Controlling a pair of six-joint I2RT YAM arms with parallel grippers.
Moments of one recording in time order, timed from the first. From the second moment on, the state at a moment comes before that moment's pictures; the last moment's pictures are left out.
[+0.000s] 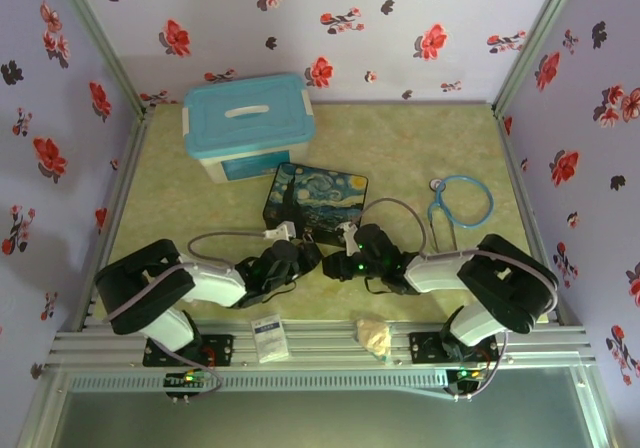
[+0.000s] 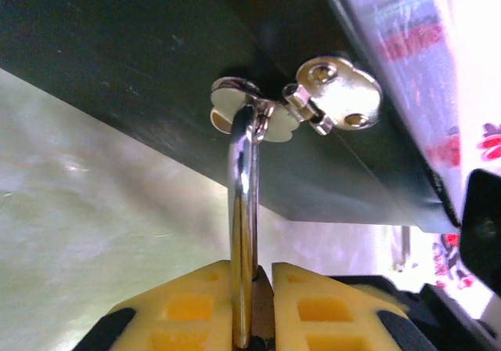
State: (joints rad) left arm -1.04 1.54 0.40 0.60 -0.19 -1.26; right arm 0.85 1.49 0.41 0.42 -0.30 0.62
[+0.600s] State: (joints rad) left arm -0.99 1.44 0.56 0.11 -0.20 -1.04; right arm 0.84 1.39 0.39 0.35 -0.03 0.71
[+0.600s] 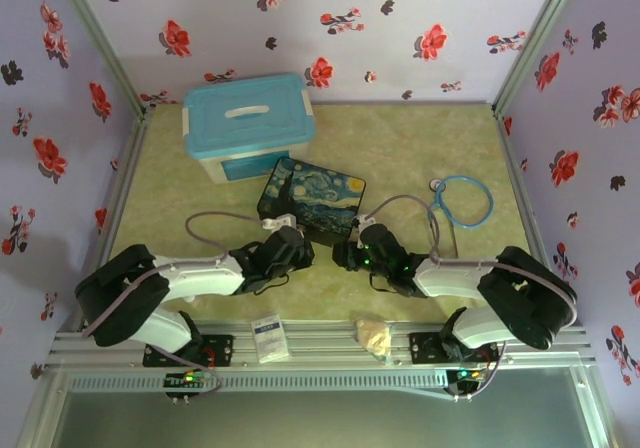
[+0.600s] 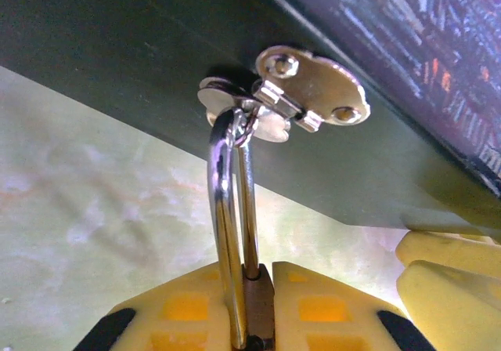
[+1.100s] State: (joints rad) left arm -0.96 1.47 0.56 0.14 -0.15 -1.00; right arm 0.84 1.40 0.39 0.34 0.01 0.72
